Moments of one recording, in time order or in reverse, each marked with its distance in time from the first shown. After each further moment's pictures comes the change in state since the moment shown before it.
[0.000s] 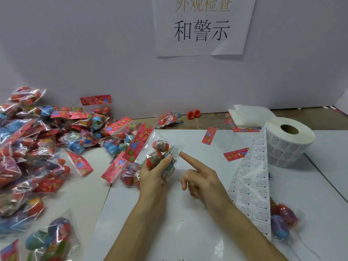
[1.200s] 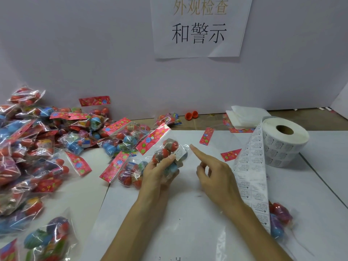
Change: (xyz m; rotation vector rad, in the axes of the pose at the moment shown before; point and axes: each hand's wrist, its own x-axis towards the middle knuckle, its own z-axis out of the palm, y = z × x) left_hand -0.004 0.004 0.003 0.119 -0.160 -0.042; right_hand 0.010 0.008 -0.036 -0.941 0.330 -0.401
